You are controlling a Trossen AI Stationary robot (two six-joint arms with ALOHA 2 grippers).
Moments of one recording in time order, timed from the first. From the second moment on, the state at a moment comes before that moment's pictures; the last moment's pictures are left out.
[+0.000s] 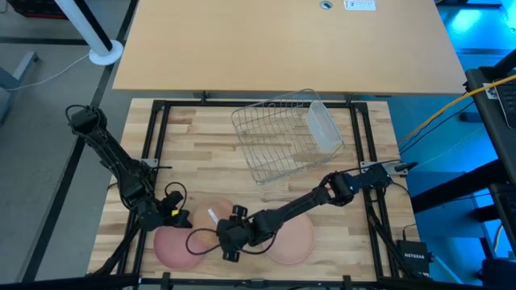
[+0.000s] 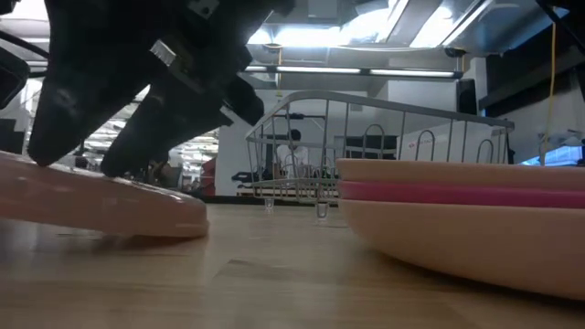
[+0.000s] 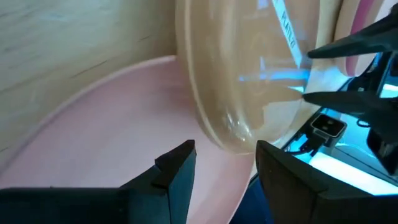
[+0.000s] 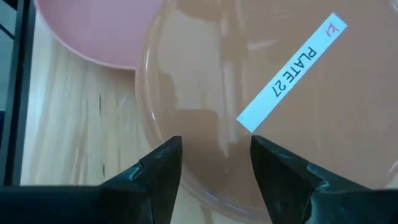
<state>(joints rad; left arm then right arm) -0.93 1.06 0.40 -0.18 -0.35 -2.09 0.43 2.49 2.17 -0.62 0.26 0.53</state>
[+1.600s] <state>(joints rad) -0.89 1.14 0.40 -0.10 -0.46 -2.00 0.40 2.50 2.17 -0.87 0.38 0.67</state>
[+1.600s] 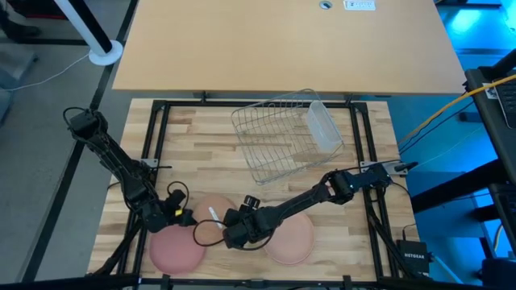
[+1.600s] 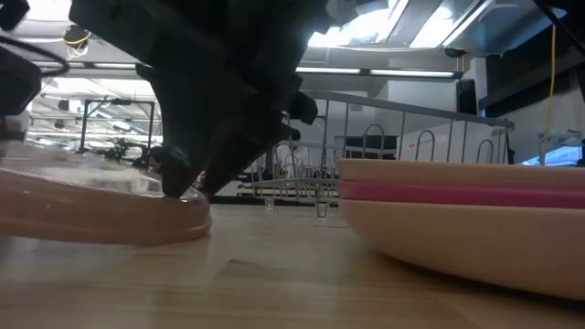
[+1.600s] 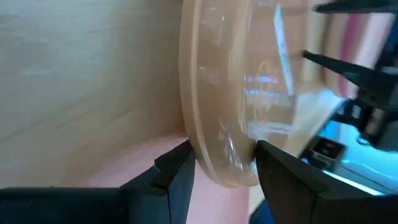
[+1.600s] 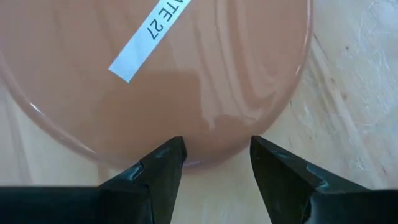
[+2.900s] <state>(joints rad) -0.89 1.01 0.40 0.27 -0.69 -1.61 0.51 2.36 2.34 -1.15 0.74 0.59</state>
